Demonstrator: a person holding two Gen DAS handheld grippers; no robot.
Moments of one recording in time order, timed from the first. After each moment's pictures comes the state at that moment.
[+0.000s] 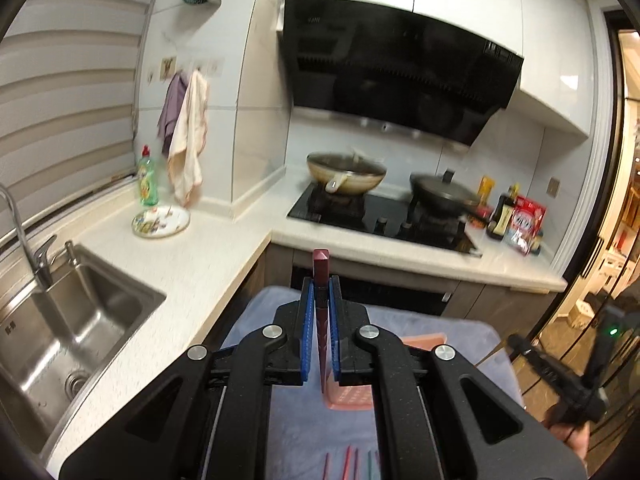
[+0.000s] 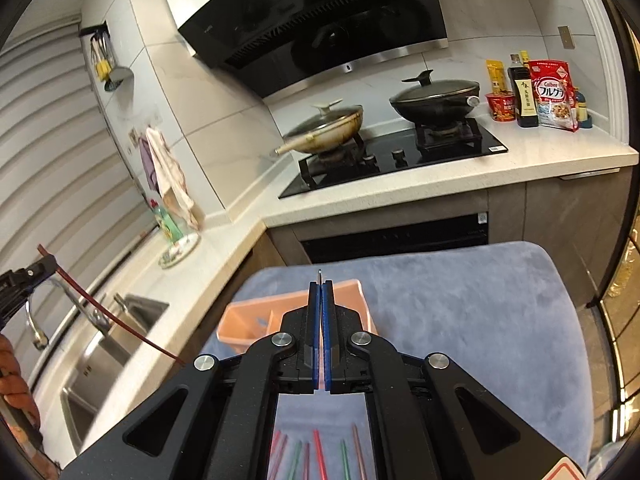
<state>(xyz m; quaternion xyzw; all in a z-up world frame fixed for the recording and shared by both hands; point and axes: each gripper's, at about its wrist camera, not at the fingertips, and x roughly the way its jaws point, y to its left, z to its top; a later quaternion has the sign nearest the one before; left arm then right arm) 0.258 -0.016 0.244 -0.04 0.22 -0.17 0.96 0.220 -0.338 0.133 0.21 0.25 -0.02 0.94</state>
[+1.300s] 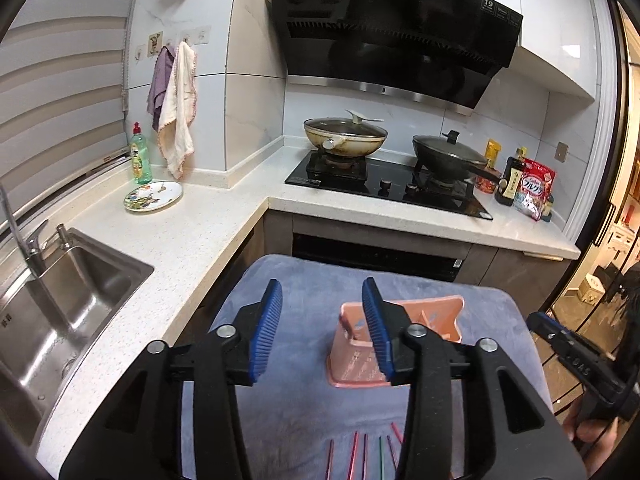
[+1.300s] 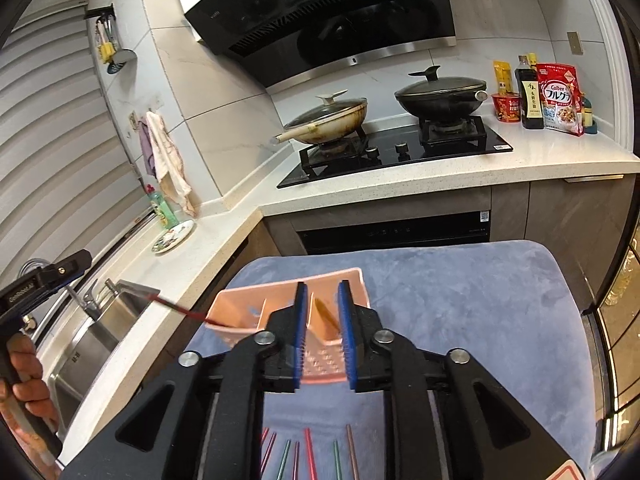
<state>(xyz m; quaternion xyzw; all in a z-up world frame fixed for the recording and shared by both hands) 0.259 -0.043 0.178 0.00 0.27 -0.15 0.95 0.193 -0.320 0.113 0.18 0.26 -0.02 0.95</state>
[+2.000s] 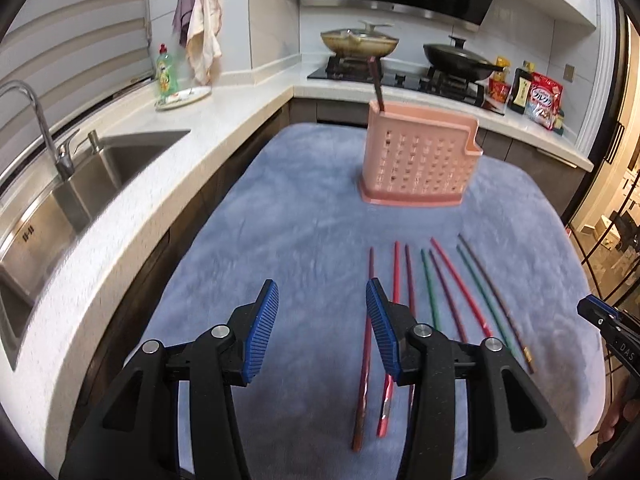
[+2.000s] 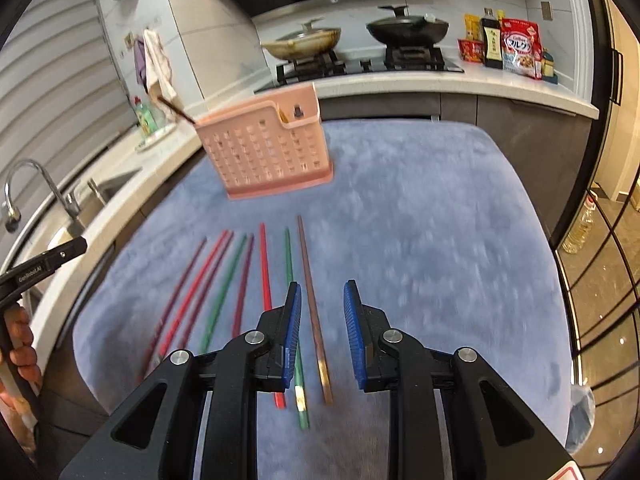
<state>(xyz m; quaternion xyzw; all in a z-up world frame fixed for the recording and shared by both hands) 0.128 0.010 0.038 0.04 0.38 -0.12 0.92 0.024 -0.278 -0.003 0.14 0.39 -0.06 0.91</state>
